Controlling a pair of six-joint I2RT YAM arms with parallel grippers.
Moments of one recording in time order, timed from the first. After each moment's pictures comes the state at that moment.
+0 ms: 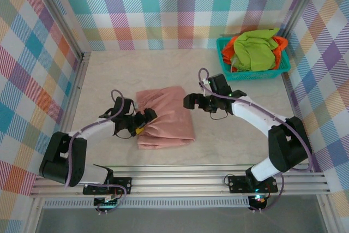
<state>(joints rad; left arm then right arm) -0.28 1.39 0.59 -0.18 0.46 -0.84 0.48 1.52 1.03 -0.41 -0.43 0.50</state>
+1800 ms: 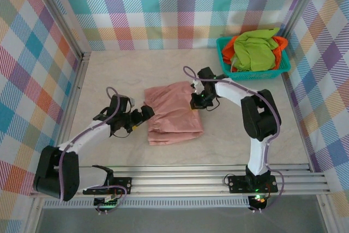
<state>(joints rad) -0.28 1.21 0.65 -0.33 0.37 -0.78 0.44 1.94 1.40 -0.78 -0.35 0.21</state>
